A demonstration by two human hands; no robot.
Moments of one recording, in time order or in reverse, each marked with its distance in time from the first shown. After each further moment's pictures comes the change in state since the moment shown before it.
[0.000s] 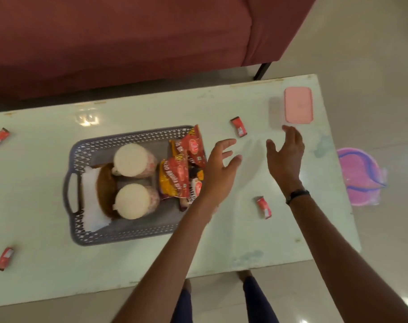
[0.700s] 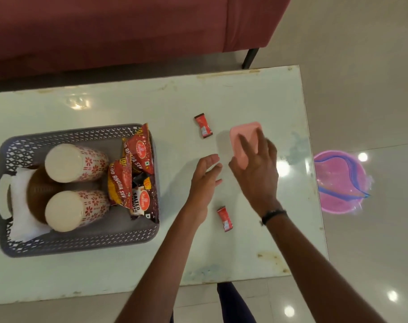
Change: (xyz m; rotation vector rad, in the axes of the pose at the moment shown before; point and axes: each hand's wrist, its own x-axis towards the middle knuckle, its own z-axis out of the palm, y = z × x) left_hand 0.044 -0.045 0.087 -0.233 0.097 -0.308; right_hand 0.032 0.069 -0.003 -0.340 -0.171 -0.354
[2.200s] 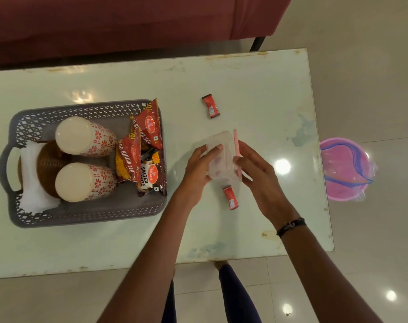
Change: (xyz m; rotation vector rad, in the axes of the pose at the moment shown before) left_hand -0.006 -0.025 -0.029 -0.166 -0.047 -0.088; right_hand -0.064 -0.007 -0.011 1.293 -0.419 0.417
